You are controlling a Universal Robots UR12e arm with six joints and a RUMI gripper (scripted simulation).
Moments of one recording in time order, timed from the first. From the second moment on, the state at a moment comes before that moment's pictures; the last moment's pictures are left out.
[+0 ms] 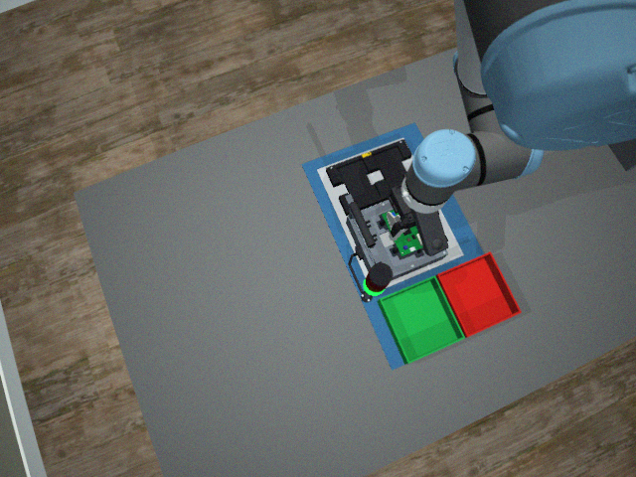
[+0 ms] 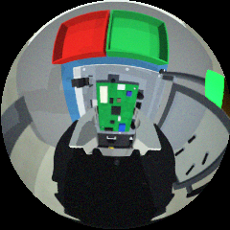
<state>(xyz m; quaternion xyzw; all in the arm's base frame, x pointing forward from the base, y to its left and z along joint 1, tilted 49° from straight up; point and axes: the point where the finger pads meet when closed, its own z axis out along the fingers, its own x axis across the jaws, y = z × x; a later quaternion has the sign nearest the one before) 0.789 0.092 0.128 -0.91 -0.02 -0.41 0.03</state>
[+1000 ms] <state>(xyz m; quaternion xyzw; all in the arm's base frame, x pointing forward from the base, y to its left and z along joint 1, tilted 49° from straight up) 0.786 0.092 0.130 -0.91 -0.02 -0.41 0.03</state>
